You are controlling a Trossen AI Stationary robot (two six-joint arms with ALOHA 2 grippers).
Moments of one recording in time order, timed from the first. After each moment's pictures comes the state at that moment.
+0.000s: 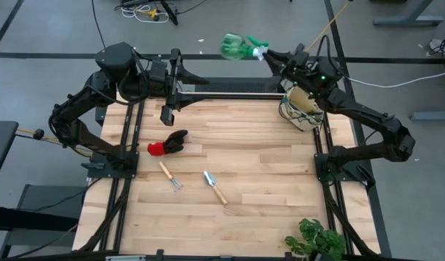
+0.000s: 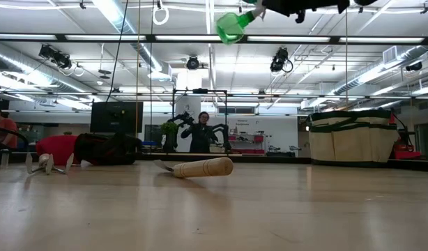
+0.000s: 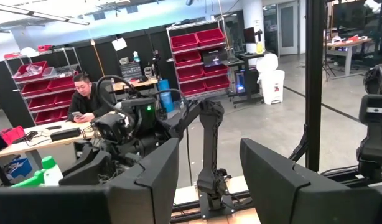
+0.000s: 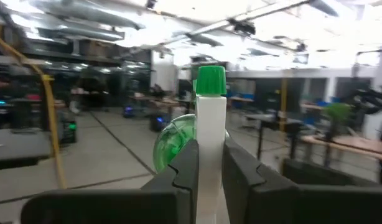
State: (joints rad) left arm 0.19 1.40 1.97 -0.50 0.24 0.17; right arm -0.63 1.18 1.10 0.33 -0.07 -0.06
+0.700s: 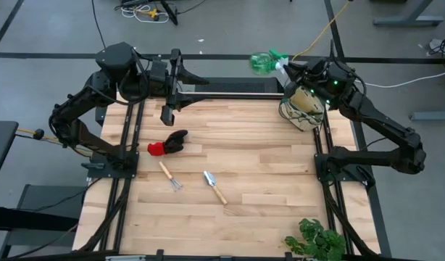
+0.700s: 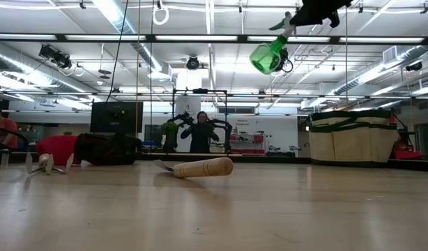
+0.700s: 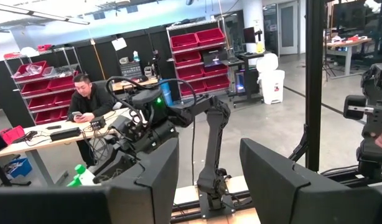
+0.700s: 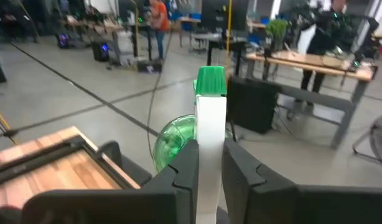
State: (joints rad) left arm 0.19 1.40 1.97 -0.50 0.24 0.17; right arm -0.63 0.97 1.10 -0.23 0.19 -0.03
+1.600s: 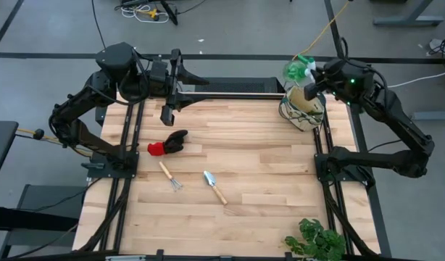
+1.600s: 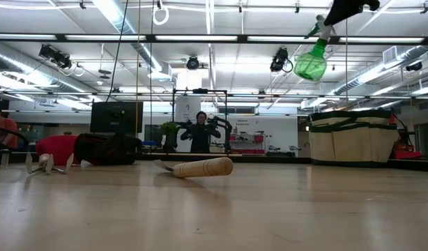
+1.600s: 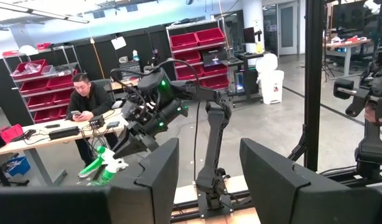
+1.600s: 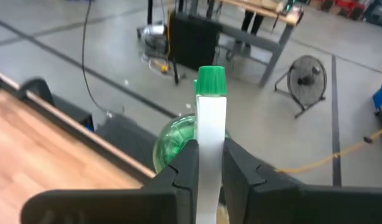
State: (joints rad) left arm 0.19 1.40 1.97 -0.50 0.24 0.16; right arm -0.63 0.91 1.34 -0.83 0.44 -0.01
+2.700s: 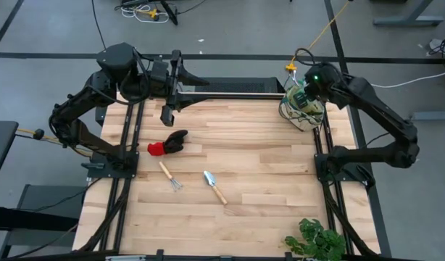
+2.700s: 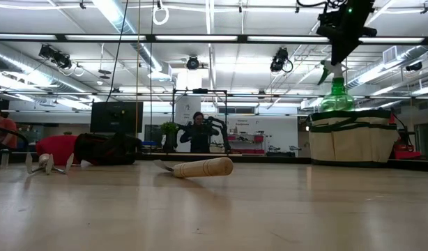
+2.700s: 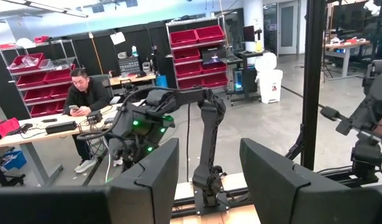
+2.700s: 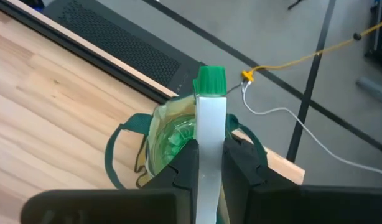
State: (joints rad) left arm 0.19 1.40 1.97 -0.51 0.24 0.14; right arm -0.73 1.12 1.34 -1.15 0.42 0.13
